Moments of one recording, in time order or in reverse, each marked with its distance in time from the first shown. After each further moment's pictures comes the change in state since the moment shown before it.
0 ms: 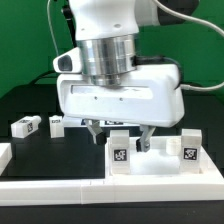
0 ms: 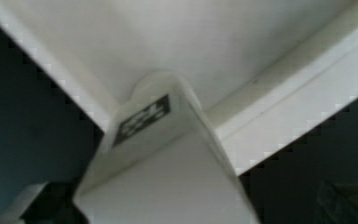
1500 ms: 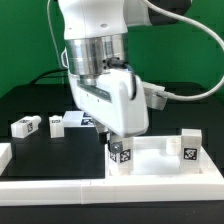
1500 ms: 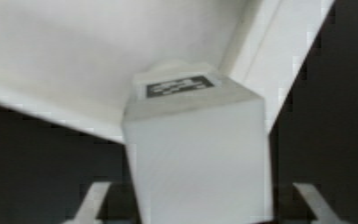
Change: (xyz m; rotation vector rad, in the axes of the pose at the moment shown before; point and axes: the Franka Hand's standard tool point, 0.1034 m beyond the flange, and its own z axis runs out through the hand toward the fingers) arm 0.001 0.017 -0.001 0.026 -0.083 0.941
